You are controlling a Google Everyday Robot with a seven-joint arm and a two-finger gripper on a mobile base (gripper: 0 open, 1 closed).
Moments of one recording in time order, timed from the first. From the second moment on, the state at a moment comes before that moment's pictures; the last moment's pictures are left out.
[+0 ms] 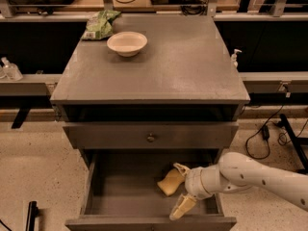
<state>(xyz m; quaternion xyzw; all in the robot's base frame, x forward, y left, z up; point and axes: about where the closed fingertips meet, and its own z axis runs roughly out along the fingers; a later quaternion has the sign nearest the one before) 0.455 -0.079 0.496 -0.61 0.70 0.24 0.30</state>
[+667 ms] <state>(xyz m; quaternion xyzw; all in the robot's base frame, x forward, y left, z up) 0.474 -0.096 0.463 -0.59 0.72 0.22 0.30</state>
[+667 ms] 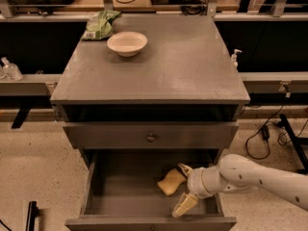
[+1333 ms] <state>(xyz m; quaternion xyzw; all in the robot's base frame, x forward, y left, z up) 0.502 -0.128 0.452 -0.59 0.72 0.20 0.29</state>
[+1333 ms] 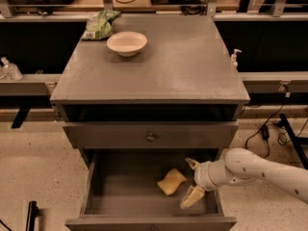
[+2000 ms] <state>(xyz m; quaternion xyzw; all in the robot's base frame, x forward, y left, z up) 0.531 -0.141 0.401 -0.60 0.72 0.19 0.29</state>
